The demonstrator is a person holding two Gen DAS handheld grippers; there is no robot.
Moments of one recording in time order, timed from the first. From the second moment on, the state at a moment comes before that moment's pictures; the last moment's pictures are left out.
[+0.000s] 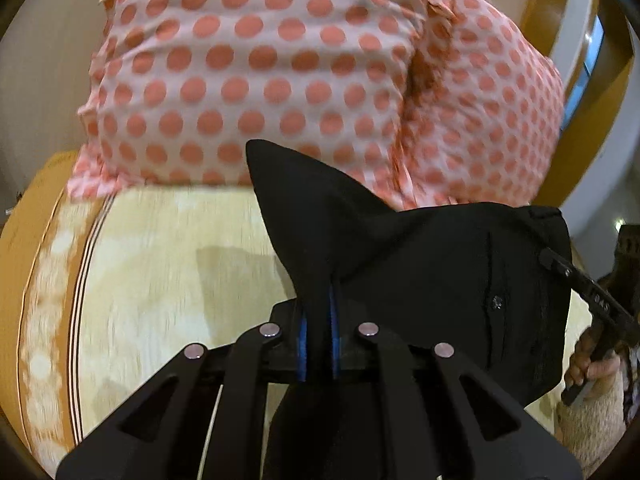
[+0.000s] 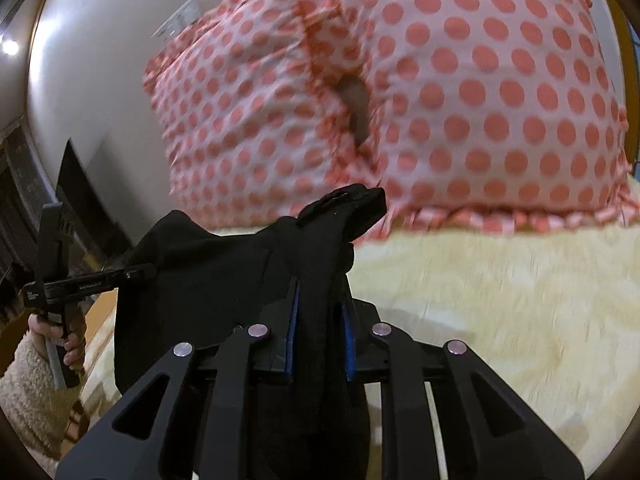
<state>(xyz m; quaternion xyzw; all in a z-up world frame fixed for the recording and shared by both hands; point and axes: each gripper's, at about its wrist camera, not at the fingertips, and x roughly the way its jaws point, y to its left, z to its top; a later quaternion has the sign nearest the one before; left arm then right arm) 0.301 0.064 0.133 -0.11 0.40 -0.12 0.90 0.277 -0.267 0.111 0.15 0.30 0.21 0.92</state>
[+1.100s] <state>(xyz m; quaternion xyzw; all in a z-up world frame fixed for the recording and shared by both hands) 0.219 -0.009 0.087 -0.01 0.40 -0.10 0.91 0.209 -0.213 0.076 0.05 0.39 0.09 0.92</state>
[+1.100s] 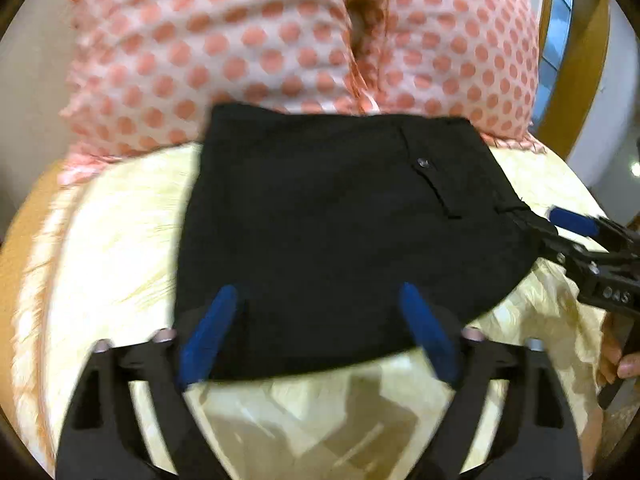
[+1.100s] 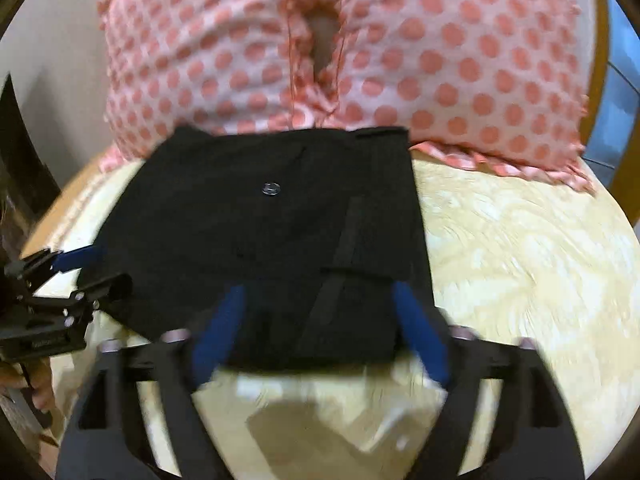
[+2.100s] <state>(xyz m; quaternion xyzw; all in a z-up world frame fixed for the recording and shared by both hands) 0.138 0.003 0.048 -0.03 0.44 0.00 0.90 0.151 -0.163 0.037 0.02 0.45 0.05 0.89</state>
